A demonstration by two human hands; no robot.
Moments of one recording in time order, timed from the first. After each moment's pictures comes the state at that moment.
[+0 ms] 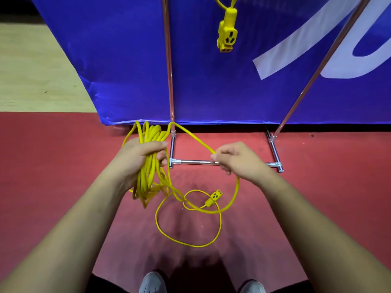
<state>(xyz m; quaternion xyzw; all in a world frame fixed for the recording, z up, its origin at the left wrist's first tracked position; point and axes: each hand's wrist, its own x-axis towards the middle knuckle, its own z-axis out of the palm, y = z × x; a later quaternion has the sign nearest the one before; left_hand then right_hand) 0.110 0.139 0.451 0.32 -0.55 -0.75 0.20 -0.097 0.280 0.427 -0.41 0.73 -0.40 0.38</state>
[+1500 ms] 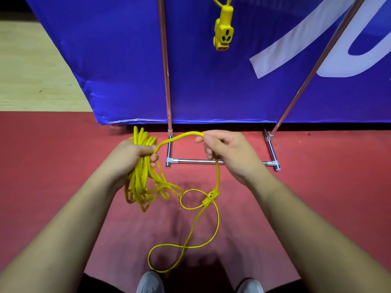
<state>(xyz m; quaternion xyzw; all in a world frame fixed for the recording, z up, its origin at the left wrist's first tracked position) 0.116 0.124 0.437 0.40 -0.57 -0.70 0.16 -0.077 0.276 0.444 -0.44 0.59 -0.58 0.36</state>
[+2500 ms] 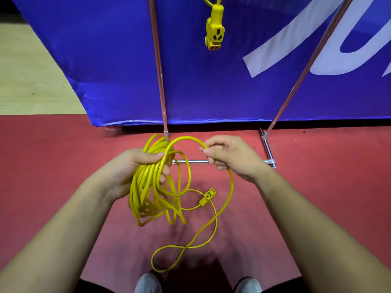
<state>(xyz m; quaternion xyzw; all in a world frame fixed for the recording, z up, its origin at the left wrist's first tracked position) 0.111 0.151 0.455 0.30 -0.50 -0.81 0.05 -0.103 0.289 0.435 -0.39 0.63 -0.50 0.45</state>
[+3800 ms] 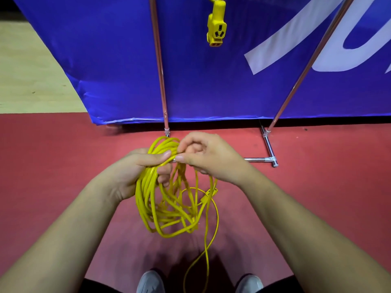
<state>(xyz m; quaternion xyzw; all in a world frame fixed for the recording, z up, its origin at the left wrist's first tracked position) 0.111 0.154 0.446 0.21 -0.49 -0.84 0.03 -0.056 0.272 0.457 -0.50 0.61 -0.47 0.40</state>
